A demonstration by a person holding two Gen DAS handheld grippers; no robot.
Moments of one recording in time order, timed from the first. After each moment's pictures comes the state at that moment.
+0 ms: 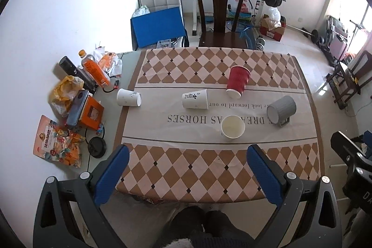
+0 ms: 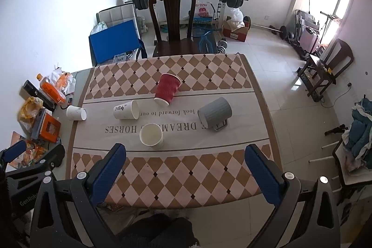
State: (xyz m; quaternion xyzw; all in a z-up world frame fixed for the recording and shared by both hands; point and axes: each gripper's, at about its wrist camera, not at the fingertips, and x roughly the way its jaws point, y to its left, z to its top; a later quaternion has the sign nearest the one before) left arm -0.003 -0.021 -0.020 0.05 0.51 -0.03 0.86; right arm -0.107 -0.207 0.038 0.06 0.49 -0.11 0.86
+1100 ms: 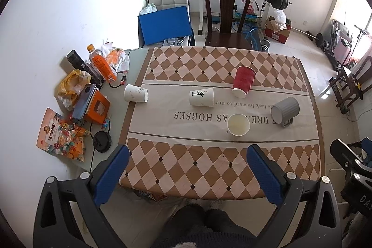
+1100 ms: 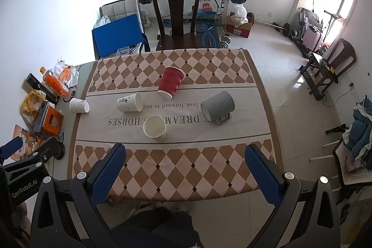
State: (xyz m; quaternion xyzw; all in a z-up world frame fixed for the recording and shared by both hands) left arm -0.009 -0.007 -0.015 0.05 0.52 -0.03 0.85; right arm -0.111 -0.197 0.033 0.06 0.50 -0.11 0.85
